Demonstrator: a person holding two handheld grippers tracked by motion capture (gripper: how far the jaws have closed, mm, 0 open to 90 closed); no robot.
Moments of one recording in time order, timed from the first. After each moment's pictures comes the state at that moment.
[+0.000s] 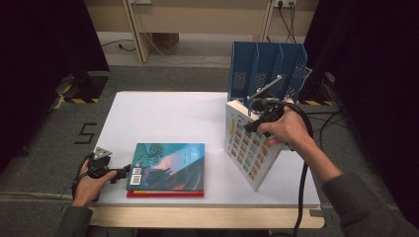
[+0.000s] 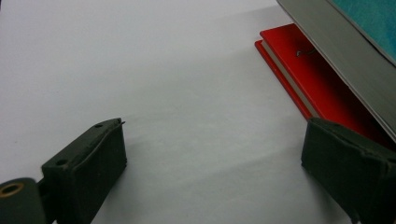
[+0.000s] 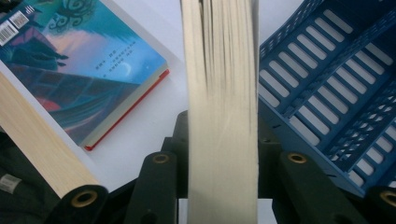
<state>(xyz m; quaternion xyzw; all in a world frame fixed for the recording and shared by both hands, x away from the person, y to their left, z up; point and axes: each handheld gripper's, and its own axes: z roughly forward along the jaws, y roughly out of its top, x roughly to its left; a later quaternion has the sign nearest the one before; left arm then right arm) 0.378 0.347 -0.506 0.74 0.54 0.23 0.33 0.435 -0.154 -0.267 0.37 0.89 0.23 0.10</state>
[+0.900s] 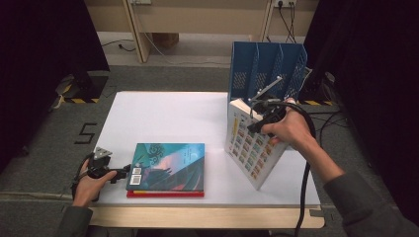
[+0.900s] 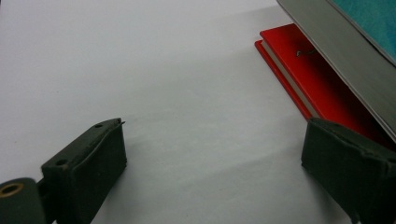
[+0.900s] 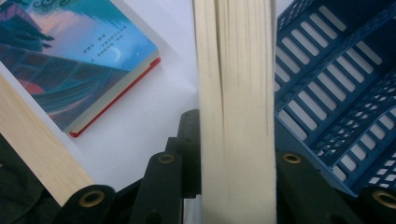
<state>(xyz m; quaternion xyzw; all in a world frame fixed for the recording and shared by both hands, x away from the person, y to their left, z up) 0.379 0.347 -0.506 0.74 0.54 0.23 0.33 0.434 -0.159 -0.268 0.35 0.90 0.22 0.11</state>
